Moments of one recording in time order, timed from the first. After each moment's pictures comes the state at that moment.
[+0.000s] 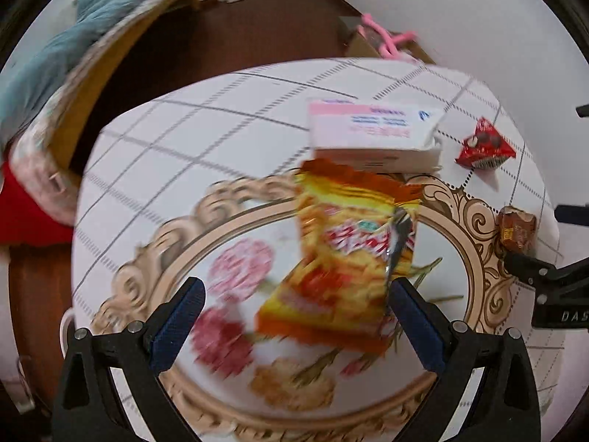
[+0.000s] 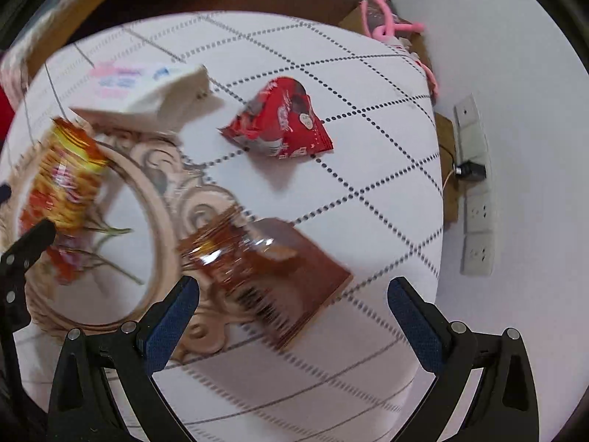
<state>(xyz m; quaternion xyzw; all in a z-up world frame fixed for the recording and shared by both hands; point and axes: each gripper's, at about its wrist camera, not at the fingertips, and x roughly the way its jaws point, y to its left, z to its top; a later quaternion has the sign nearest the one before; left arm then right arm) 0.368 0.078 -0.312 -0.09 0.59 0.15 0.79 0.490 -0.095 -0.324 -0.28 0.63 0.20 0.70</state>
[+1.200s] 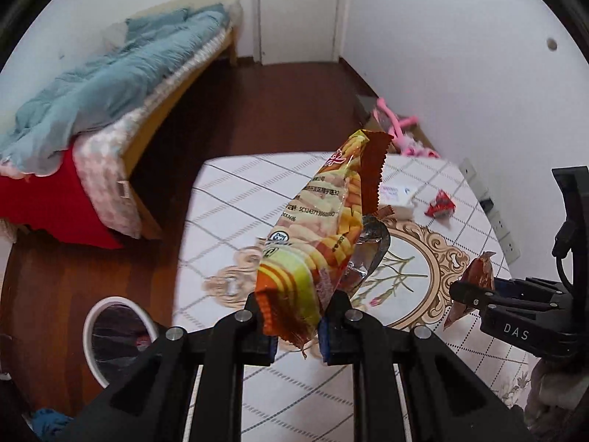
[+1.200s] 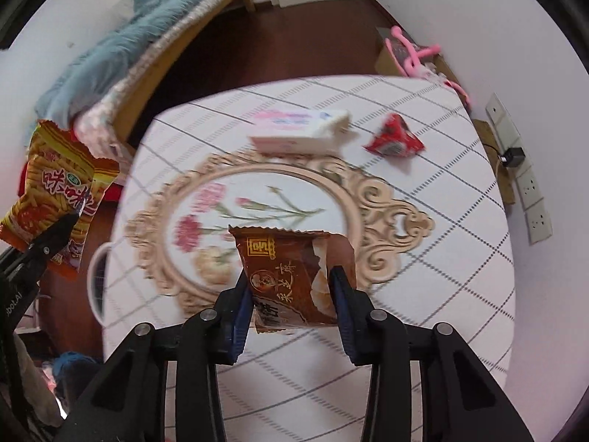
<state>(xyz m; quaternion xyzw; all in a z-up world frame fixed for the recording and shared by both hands) 0.218 0.102 -0.166 -0.12 0.45 0.21 0.86 0.340 -0.071 -0.212 -0.08 0.57 0.29 0.76</state>
